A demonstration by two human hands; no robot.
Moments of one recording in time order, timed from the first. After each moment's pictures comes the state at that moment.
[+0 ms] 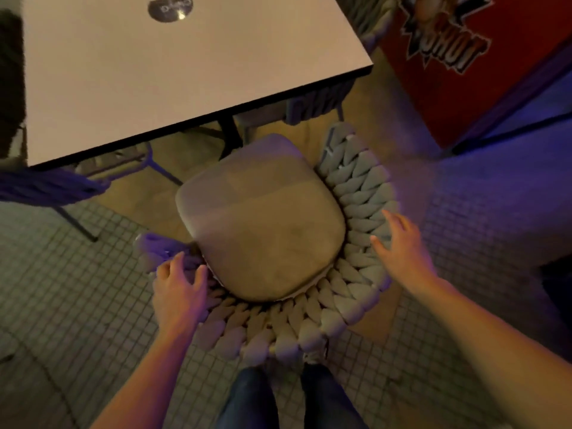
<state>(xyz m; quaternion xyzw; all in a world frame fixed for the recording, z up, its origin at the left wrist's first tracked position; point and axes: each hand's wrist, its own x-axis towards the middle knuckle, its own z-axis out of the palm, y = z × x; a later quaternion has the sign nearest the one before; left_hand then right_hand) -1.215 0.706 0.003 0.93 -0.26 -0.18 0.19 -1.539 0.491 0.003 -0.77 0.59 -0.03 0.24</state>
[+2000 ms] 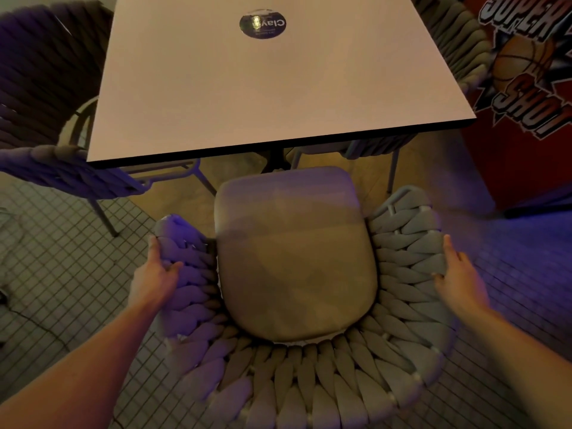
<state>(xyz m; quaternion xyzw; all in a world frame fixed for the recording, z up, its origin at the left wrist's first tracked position) -1.023 0.705 -0.065 0.94 -0.18 -0.24 0.18 -1.464 0.421 -0.051 -0.76 0.63 0.07 0.17</state>
